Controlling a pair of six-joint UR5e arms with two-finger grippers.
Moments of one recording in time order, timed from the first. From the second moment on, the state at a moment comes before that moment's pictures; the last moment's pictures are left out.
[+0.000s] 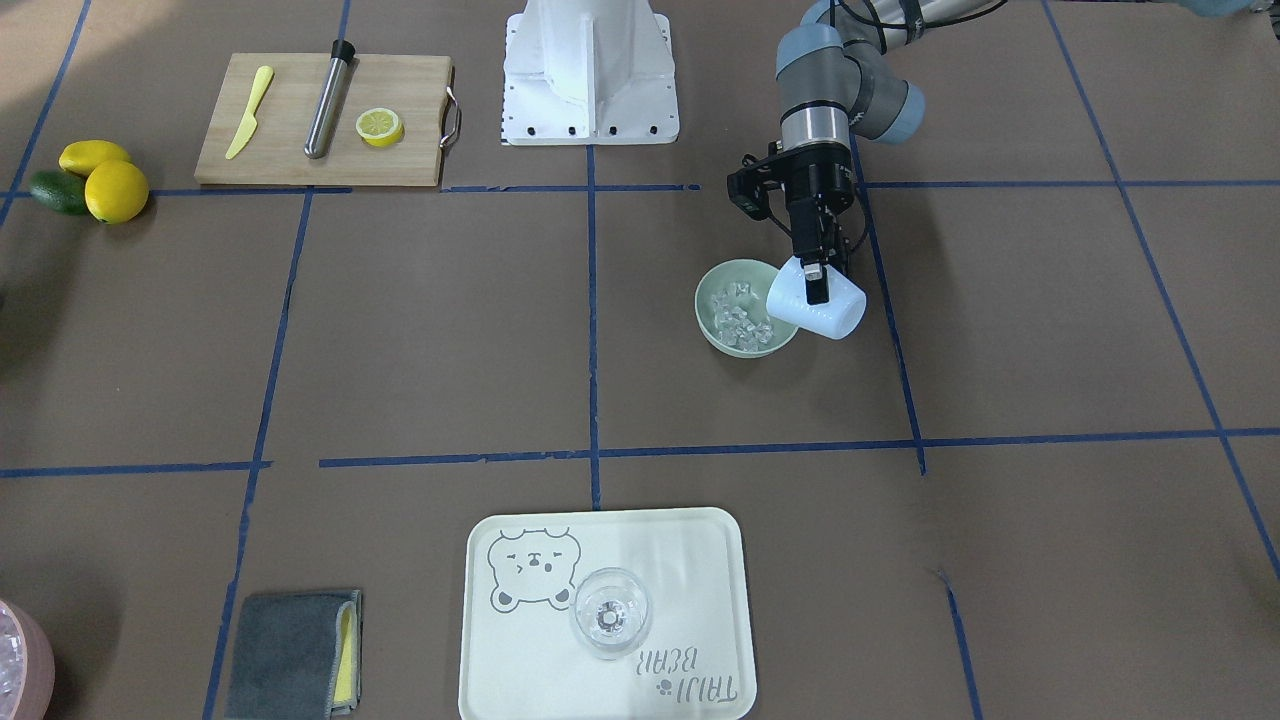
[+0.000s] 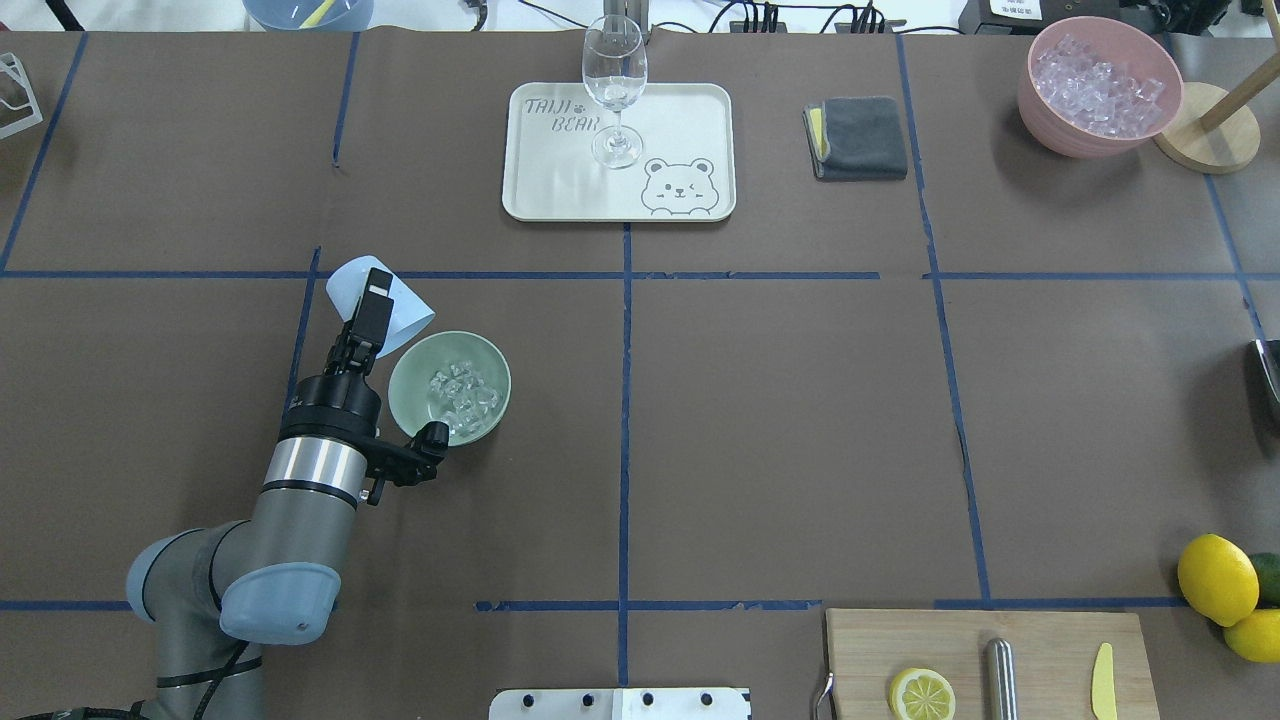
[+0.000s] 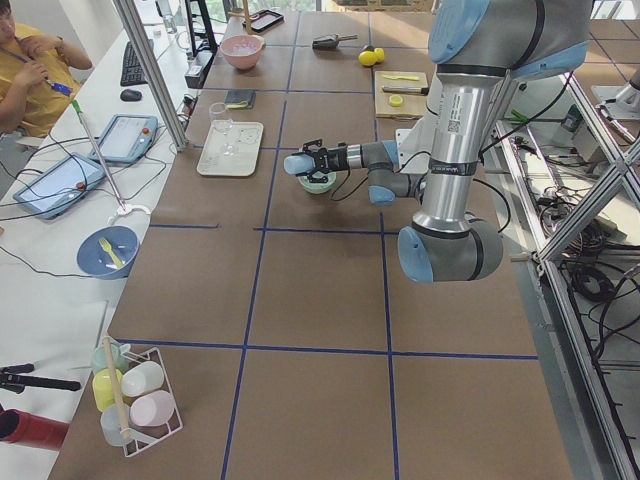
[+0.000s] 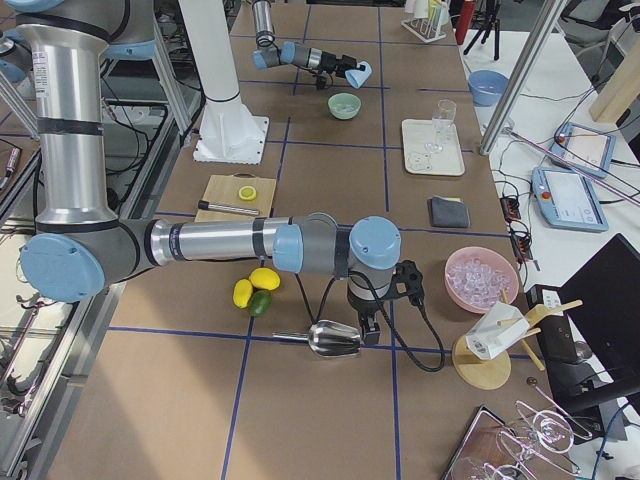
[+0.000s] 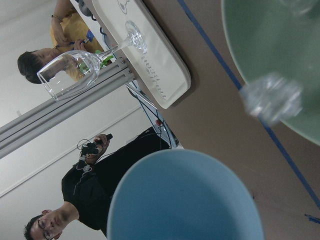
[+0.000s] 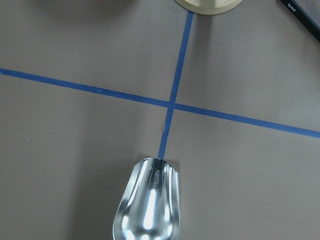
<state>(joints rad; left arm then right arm) -0.23 -1.81 -1.69 -2.44 -0.41 1.06 1.63 -1.58 1.69 -1.69 2.35 -0.24</state>
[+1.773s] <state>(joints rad) -0.23 -1.77 -1.70 -2.92 -0.51 0.33 1.64 -1.58 1.70 -1.69 2.35 -0.24</state>
